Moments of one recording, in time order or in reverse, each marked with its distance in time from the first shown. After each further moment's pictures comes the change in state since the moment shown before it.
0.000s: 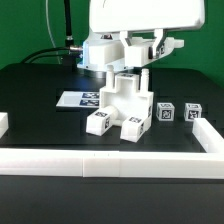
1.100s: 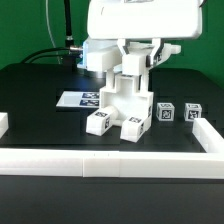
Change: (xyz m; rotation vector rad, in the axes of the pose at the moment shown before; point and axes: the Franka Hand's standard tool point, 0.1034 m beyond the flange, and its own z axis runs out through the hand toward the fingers) arm 0.000 0.004 0.013 -0.025 -0.017 -0.019
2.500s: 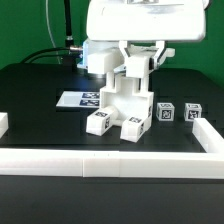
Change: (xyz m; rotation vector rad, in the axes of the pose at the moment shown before) arm 0.008 -0.007 0.005 0.002 0.017 -0.113
